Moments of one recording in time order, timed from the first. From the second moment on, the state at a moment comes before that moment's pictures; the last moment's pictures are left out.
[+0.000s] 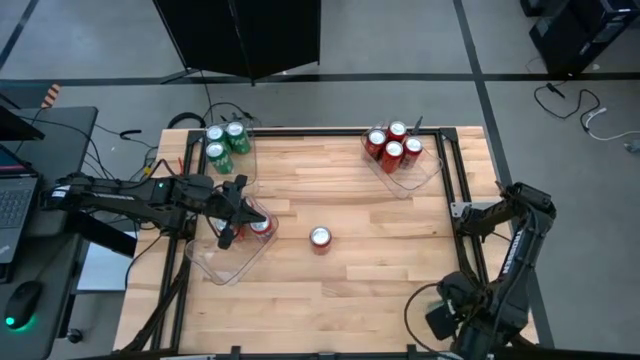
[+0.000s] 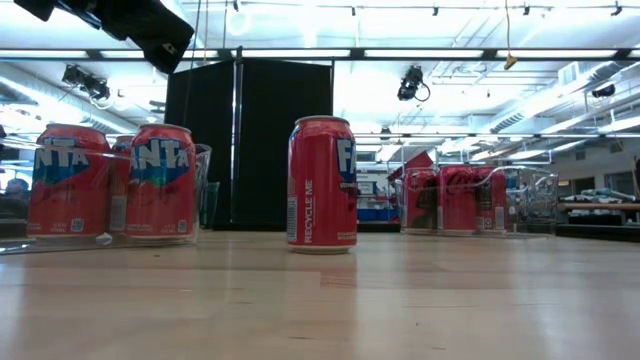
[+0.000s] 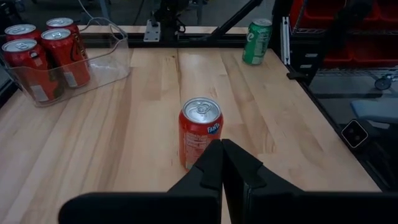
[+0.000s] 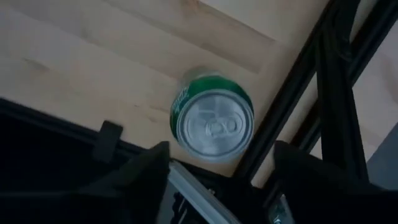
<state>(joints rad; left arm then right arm) -0.07 0.71 0.62 -0.27 0.06 -0.05 1.07 1.69 1.56 -1.48 -0.08 2.23</state>
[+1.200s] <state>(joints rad) -0.07 0.71 0.62 -0.27 0.08 -0.06 0.92 1.65 1.30 -1.07 -0.15 1.88</state>
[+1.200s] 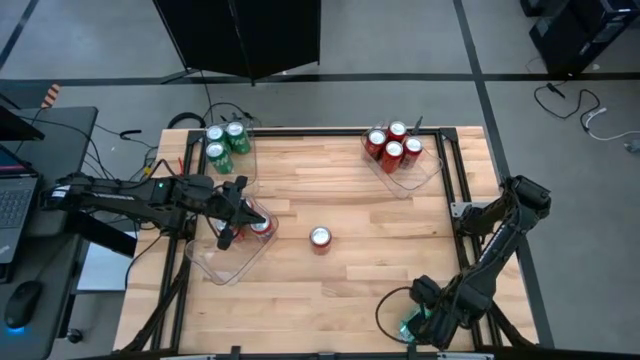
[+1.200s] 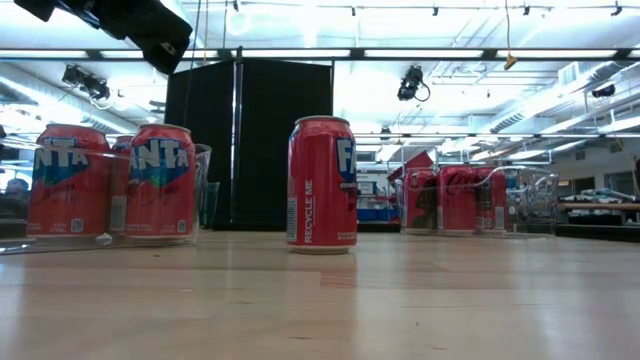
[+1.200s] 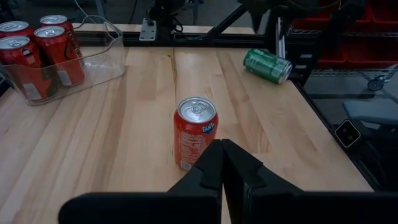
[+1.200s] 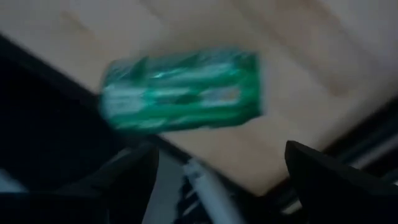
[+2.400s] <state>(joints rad) -0.07 0.71 0.62 -0.28 0.08 -0.09 0.61 1.65 1.17 -0.84 0.01 1.58</state>
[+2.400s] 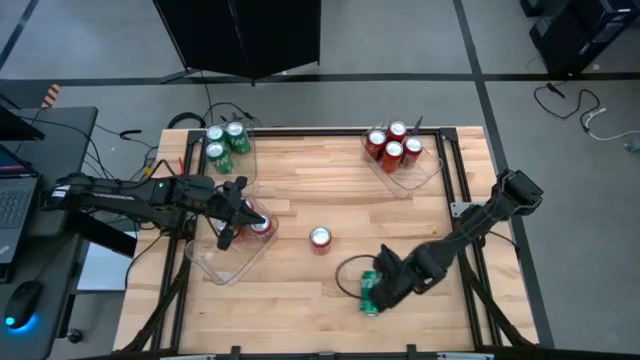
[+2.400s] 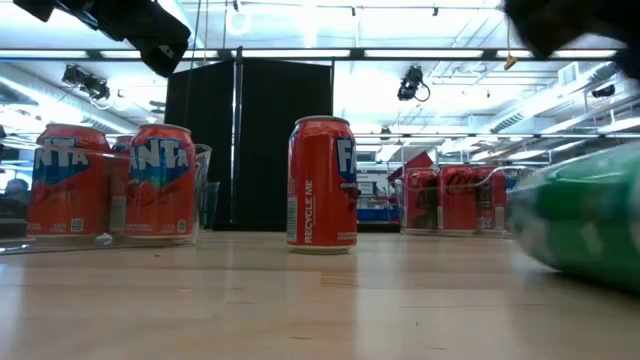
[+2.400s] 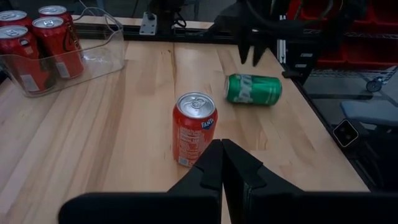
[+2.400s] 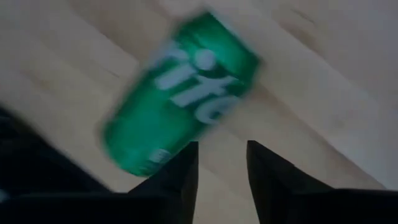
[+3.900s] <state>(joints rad) -0.20 0.84 0.62 -0.26 0.03 -0.08 0.42 1.64 1.19 -0.69 0.14 1.20</state>
